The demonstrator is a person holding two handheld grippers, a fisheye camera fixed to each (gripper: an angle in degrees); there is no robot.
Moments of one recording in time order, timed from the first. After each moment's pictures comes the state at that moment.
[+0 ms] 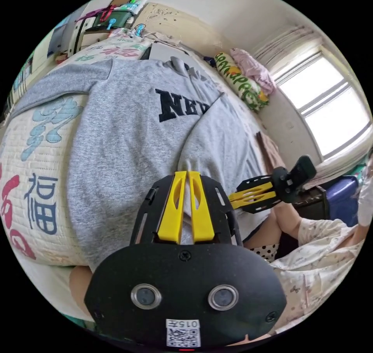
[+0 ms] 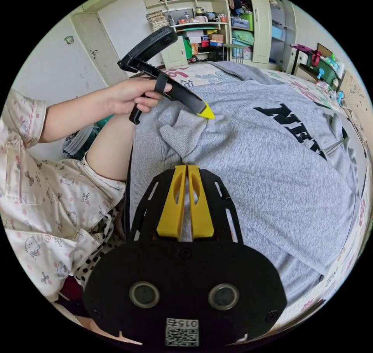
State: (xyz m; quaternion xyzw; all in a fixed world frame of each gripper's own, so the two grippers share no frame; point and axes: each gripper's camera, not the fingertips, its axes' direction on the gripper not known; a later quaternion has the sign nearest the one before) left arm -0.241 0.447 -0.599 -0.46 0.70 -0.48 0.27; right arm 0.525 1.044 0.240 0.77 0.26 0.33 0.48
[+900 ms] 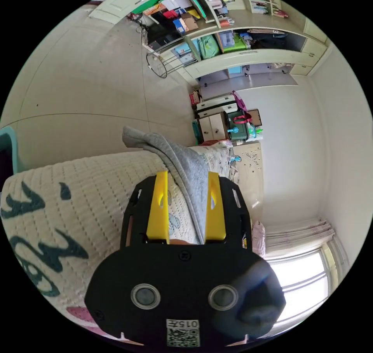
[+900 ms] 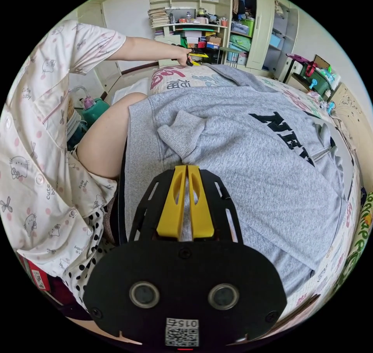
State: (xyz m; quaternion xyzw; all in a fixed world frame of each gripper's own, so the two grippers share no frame) left arm -0.184 0.864 -0.580 -0.56 0.21 -0.79 0.15; right arm 0.525 1.019 0.271 0.74 0.30 0.38 0.47
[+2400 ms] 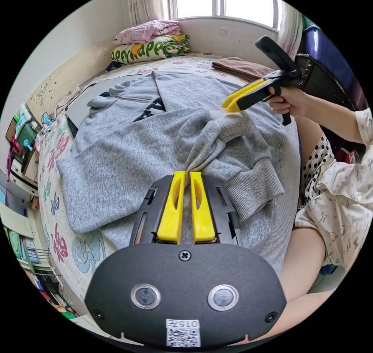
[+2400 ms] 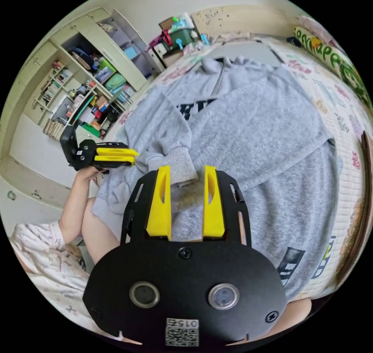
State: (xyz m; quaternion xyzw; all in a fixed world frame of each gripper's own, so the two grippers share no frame) left arm -0.245 0.393 -0.540 -0.15 0.85 -0.21 0.46; right arm 0.470 1.072 0.278 0.83 -0.03 0.53 0.16
